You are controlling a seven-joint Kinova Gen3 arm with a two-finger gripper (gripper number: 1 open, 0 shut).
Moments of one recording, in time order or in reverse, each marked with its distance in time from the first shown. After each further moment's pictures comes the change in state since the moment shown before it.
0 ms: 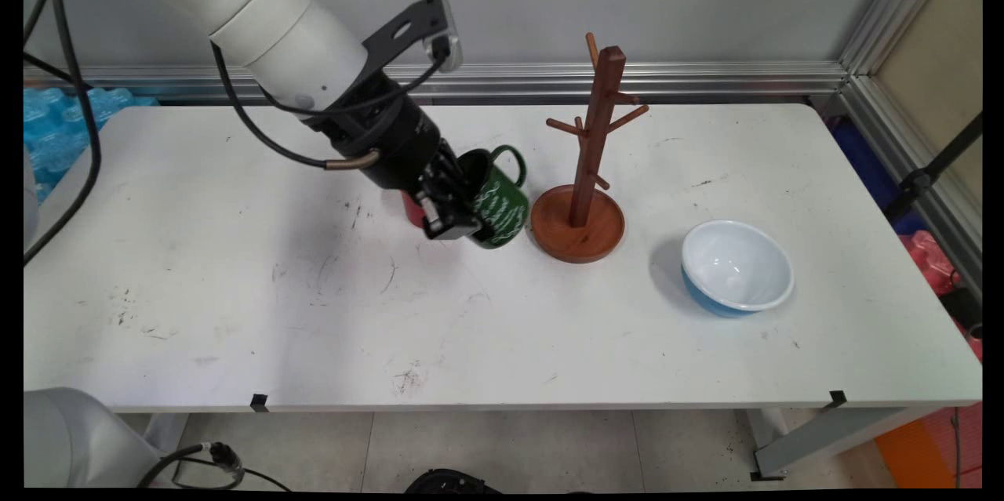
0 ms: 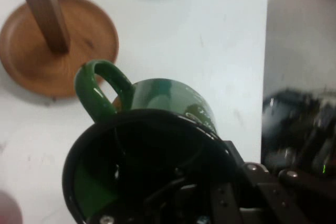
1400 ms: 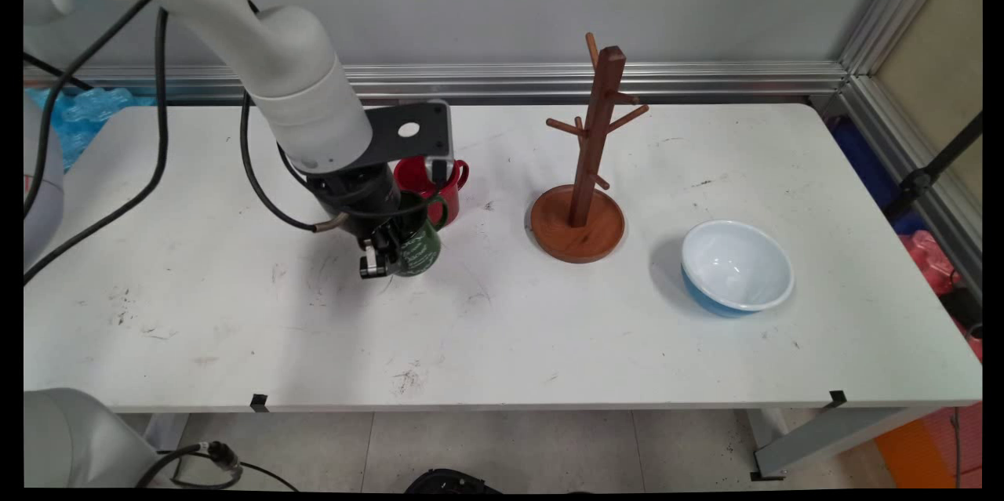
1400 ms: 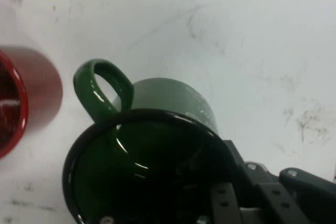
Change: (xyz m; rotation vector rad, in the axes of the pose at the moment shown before) arm -0.020 -0.001 0.050 0.142 -0.432 0.101
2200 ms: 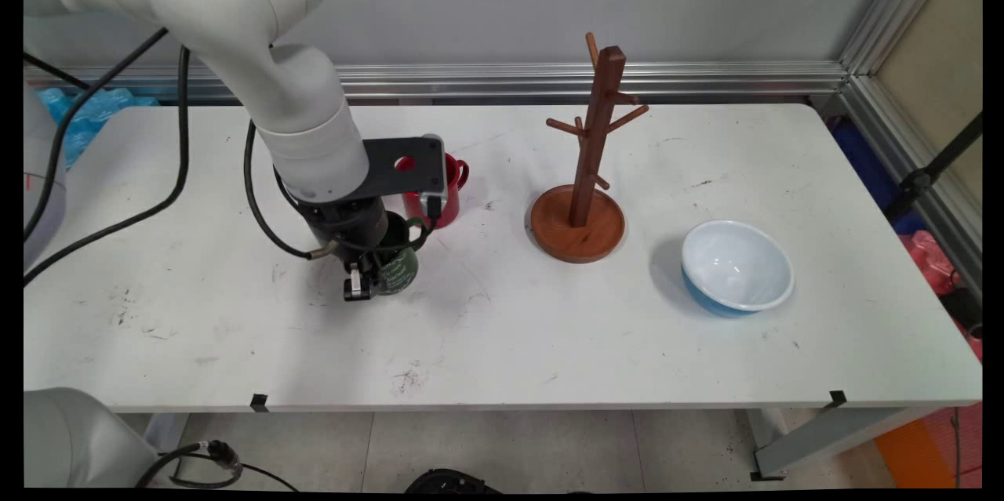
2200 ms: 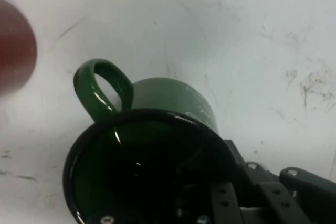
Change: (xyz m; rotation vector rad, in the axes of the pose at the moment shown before) arm -0.003 0.014 0.022 0.004 -0.102 0.005
